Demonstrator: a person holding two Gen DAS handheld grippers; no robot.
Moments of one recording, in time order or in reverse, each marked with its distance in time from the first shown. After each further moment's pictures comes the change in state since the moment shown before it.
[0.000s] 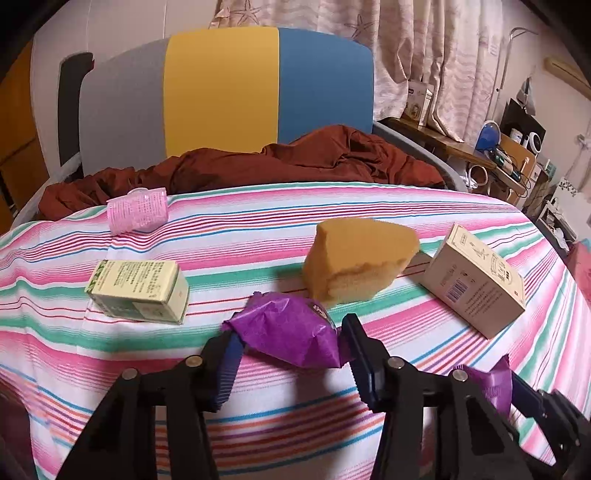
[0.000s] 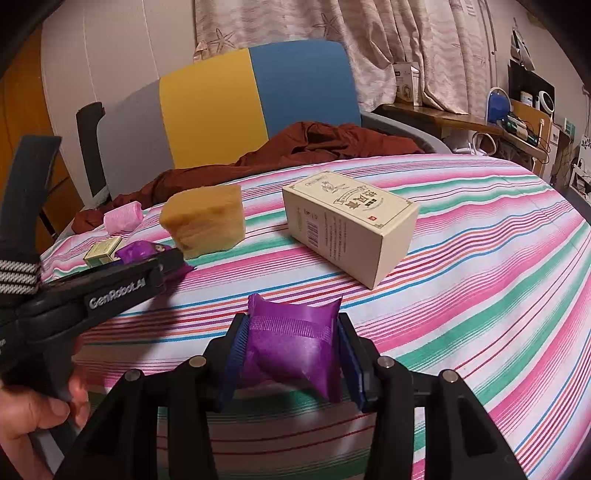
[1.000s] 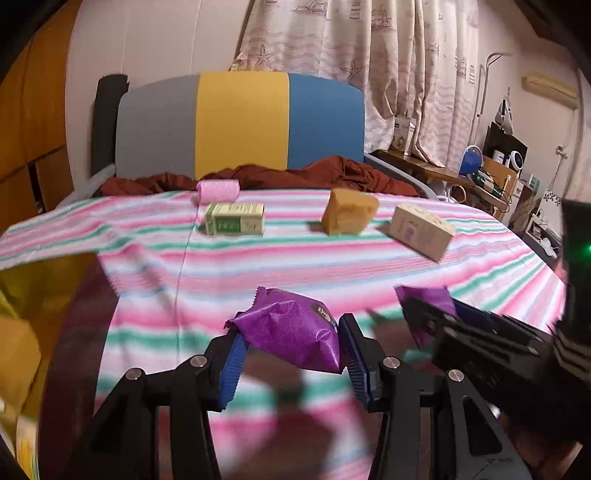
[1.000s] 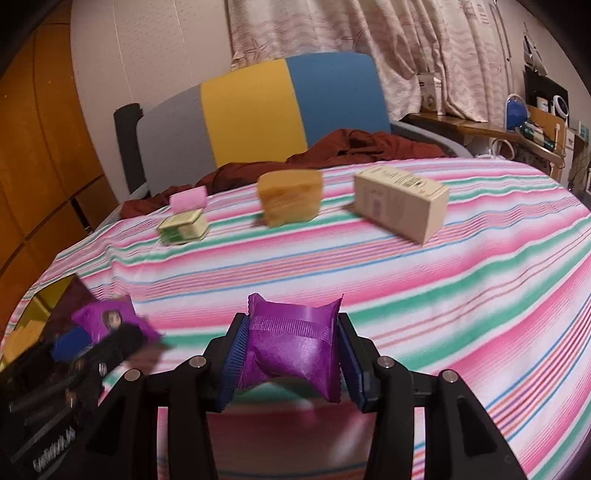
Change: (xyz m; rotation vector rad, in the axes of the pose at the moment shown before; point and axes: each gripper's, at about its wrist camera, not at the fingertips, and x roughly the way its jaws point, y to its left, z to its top) left arm -0.144 0.044 -0.118 -0.008 -0.148 -0.025; right arm -0.054 0.052 -0.048 -0.028 -0.035 0.113
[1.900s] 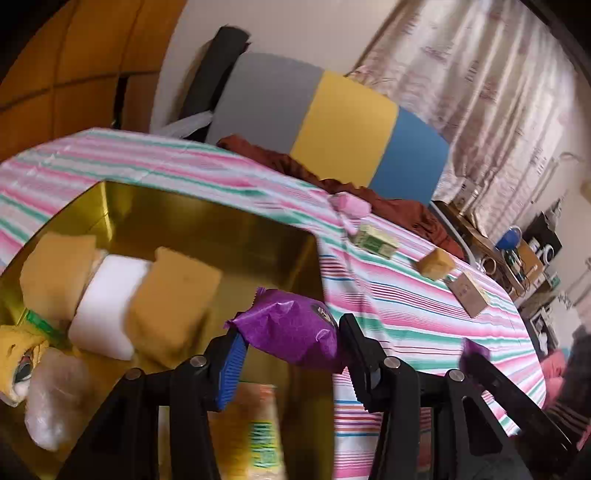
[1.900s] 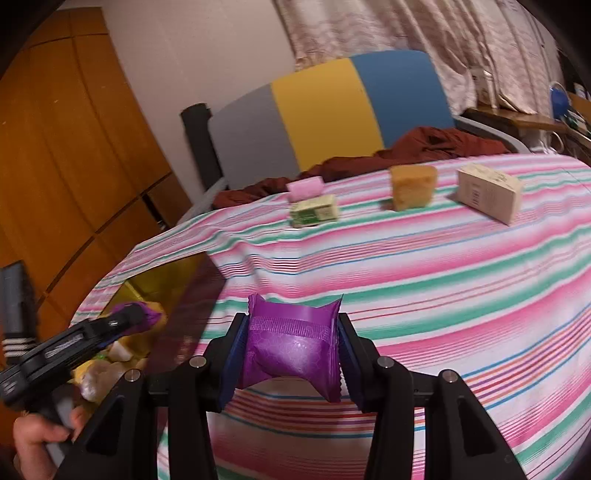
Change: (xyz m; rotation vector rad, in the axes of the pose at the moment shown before) left arm -0.090 0.178 -0.017 -0.396 0.027 0.068; right arm -0.058 0.100 -0.025 -0.016 0.011 0.262
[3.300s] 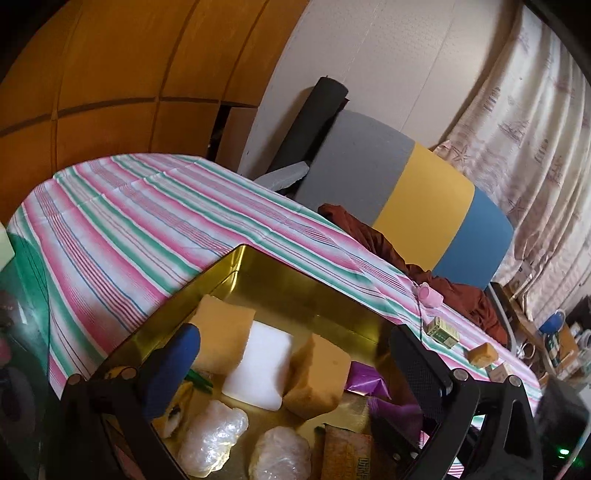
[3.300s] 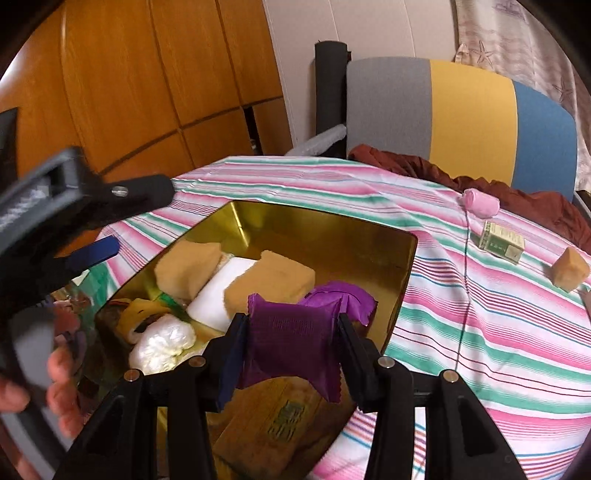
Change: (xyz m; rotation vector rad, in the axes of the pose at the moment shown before) left arm -0.087 0.084 0.043 -0.220 -0.204 0.216; right arm 0.078 0.182 -0.011 -0.408 0.212 0.167
